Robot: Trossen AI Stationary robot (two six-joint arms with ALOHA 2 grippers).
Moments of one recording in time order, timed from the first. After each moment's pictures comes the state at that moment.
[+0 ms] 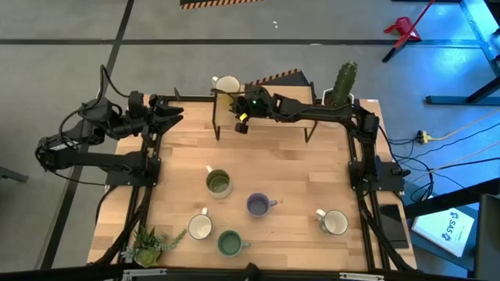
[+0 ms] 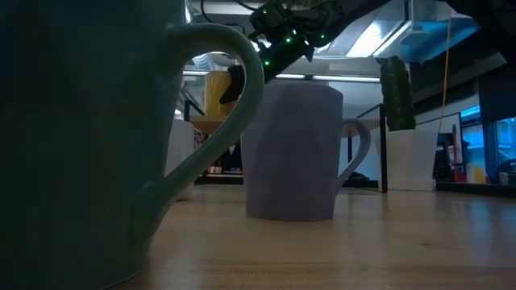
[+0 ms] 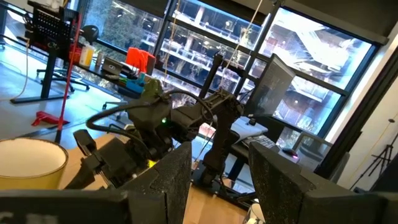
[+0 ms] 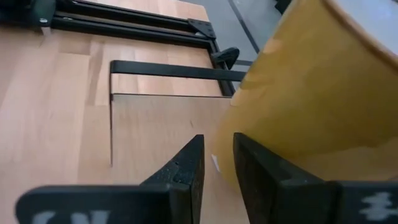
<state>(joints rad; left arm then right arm) 0.16 0.54 0.93 -0.25 -0.09 -0.41 -0.35 2.00 1.61 -0.10 0.06 -0.35</state>
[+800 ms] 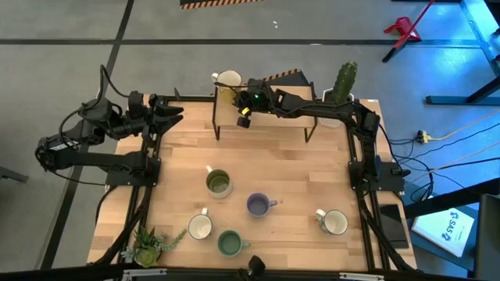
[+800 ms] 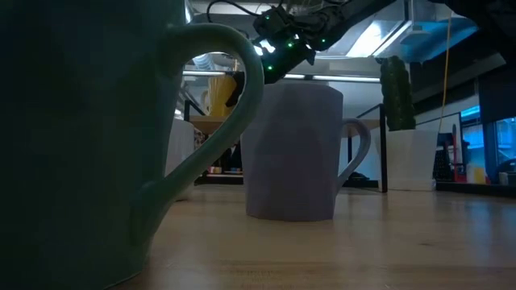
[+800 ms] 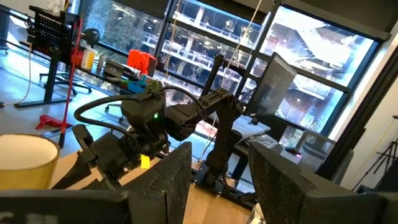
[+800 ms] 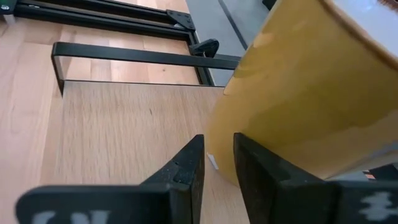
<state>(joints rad) 0.16 0.54 0.93 -0.25 -0.10 -0.38 -0.39 2.00 1.61 -0.10 0.06 -0.37</state>
